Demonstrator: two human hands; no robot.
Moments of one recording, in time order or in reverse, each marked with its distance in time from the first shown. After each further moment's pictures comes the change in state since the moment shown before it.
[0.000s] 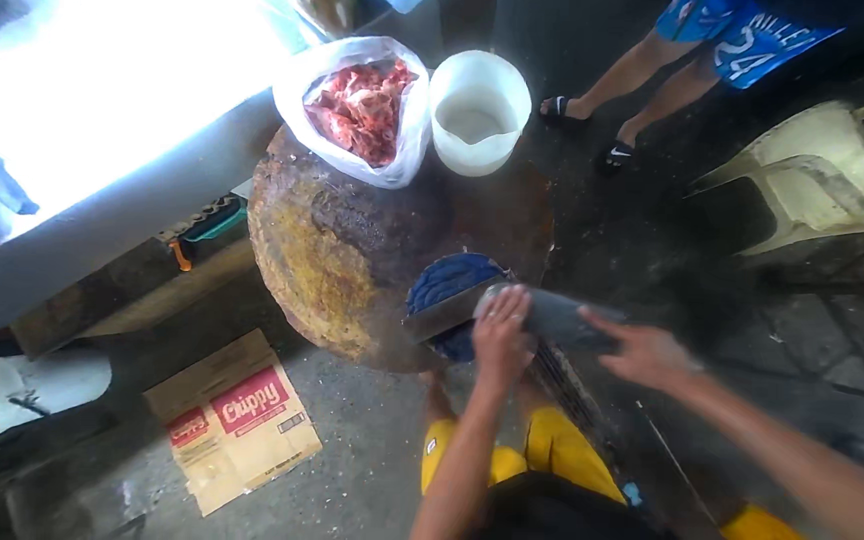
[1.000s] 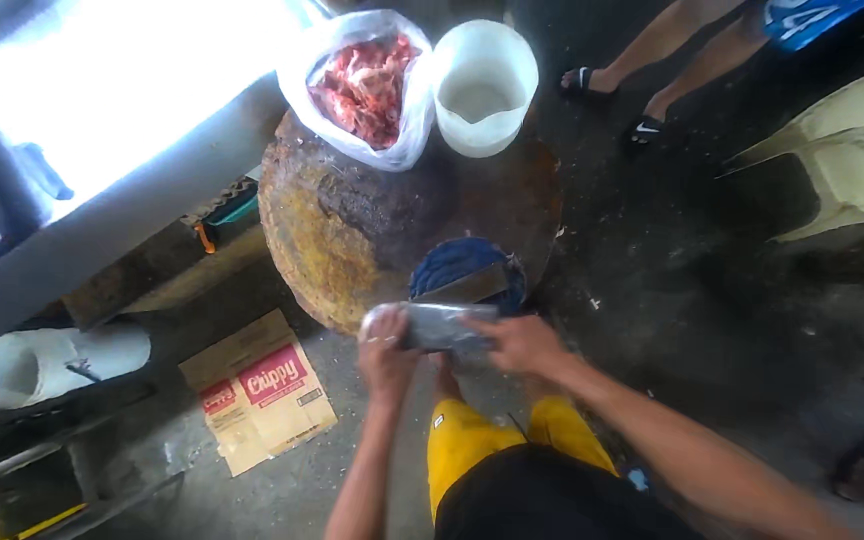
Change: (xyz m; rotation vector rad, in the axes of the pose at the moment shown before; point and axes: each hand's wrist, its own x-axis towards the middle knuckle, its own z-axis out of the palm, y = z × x) left_hand -0.046 -0.092 -0.131 0.297 -0.079 -0.255; right_hand 0.041 -0.145 0.028 0.078 -0.125 -0.362
